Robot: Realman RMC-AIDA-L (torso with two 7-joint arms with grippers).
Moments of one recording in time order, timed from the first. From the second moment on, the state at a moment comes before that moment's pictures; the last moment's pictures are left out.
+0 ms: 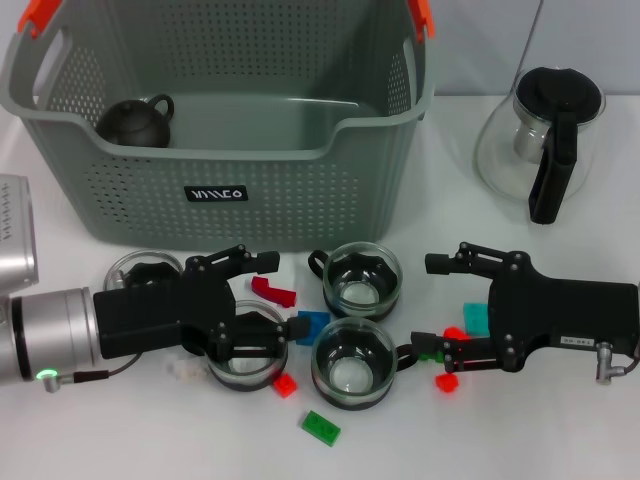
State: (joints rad) left arm -0.48 -2.13 0.54 0.50 2.07 1.61 -1.07; right arm 0.59 2.09 -0.48 -0.44 -2.19 -1.65 0.89
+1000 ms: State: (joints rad) left arm -0.48 -2.13 0.54 0.50 2.07 1.63 -1.07; right arm 0.60 2.09 -0.53 -0.51 -2.19 -1.74 0.90
